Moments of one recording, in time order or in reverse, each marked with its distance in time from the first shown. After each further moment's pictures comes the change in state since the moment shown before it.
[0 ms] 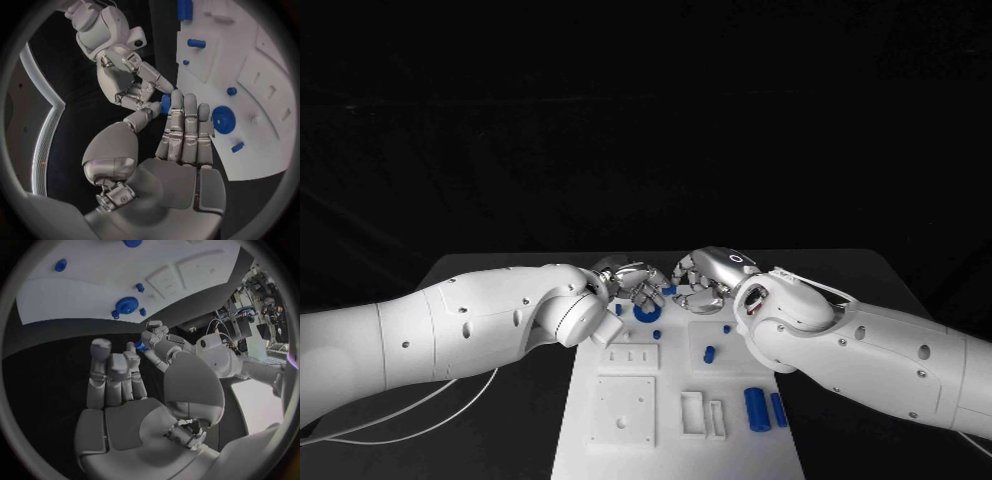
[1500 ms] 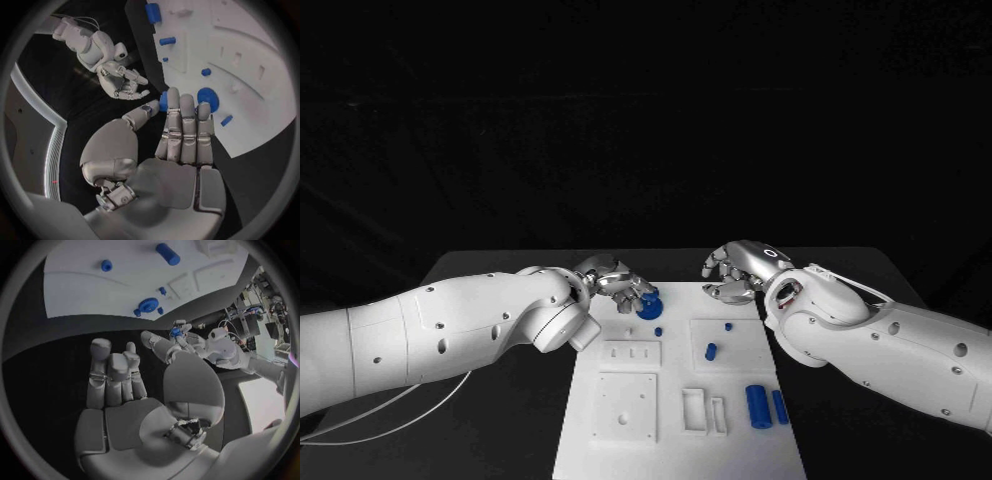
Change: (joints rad) left arm -0.005 -0.086 -0.016 0.049 -0.212 -0.016 -0.006; left_hand 0.094 -0.087 -0.010 0.044 -0.053 0.034 -0.026 -0.018 0.034 0.076 -0.040 0.082 0.055 0.078 -0.047 0.090 0.022 0.000 0.070 -0.014 0.072 0.000; right arm -0.012 -0.081 0.017 -0.026 0.026 -0.037 0.019; right_hand 0.012 -0.003 -0.014 0.008 0.050 0.001 -0.003 -0.001 0.003 0.000 0.000 0.000 -0.008 0.001 0.002 -0.005 0.000 0.000 0.004 0.000 -0.008 0.000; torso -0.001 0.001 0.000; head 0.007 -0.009
